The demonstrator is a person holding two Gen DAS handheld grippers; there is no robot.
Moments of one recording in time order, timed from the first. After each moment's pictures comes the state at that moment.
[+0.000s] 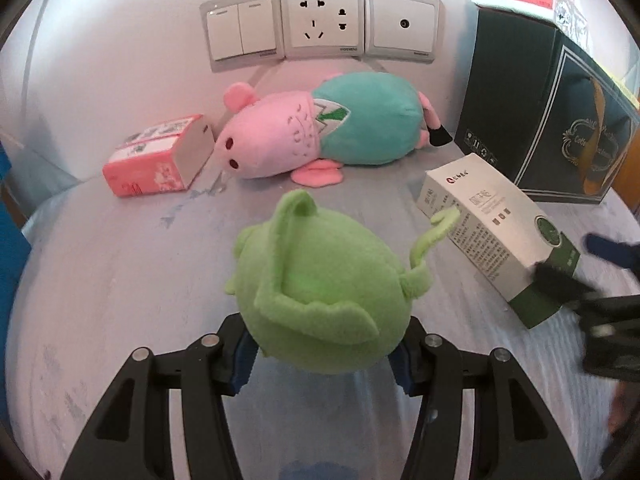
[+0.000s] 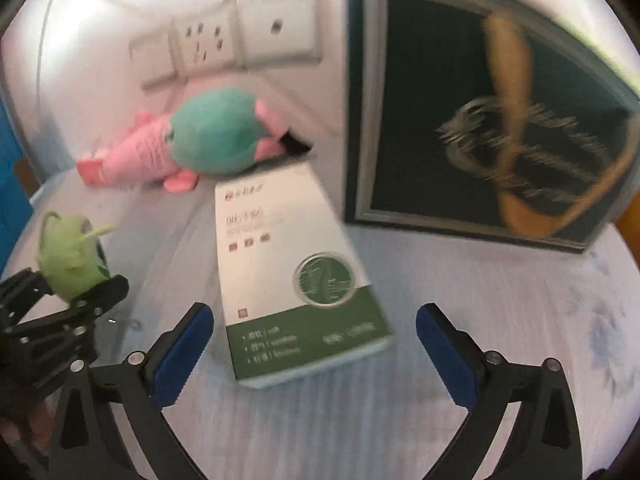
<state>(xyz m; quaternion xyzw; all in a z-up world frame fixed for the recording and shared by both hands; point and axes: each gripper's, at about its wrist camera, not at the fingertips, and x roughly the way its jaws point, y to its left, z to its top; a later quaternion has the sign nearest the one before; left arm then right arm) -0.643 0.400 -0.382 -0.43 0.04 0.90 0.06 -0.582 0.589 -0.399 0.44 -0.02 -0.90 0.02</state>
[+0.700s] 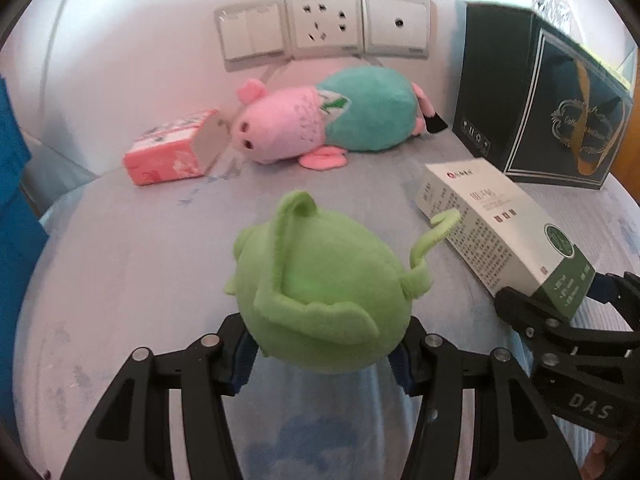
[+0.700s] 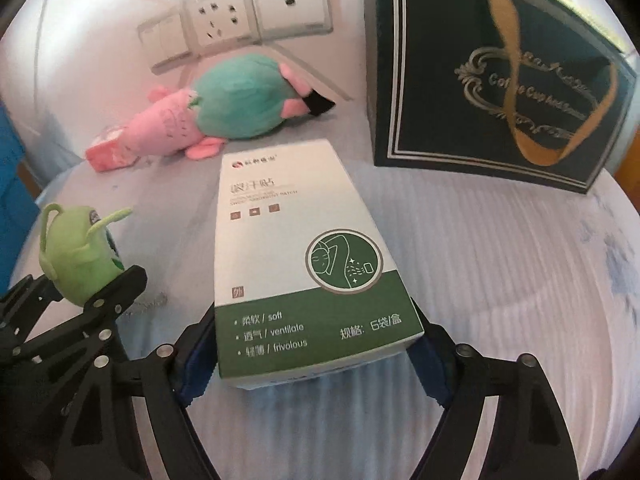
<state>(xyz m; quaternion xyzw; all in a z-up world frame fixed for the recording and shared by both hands) -0.605 0.398 -0.375 -0.41 0.06 0.91 0.04 -0.537 0.561 -0.399 0.45 -0.06 -0.89 0.00</state>
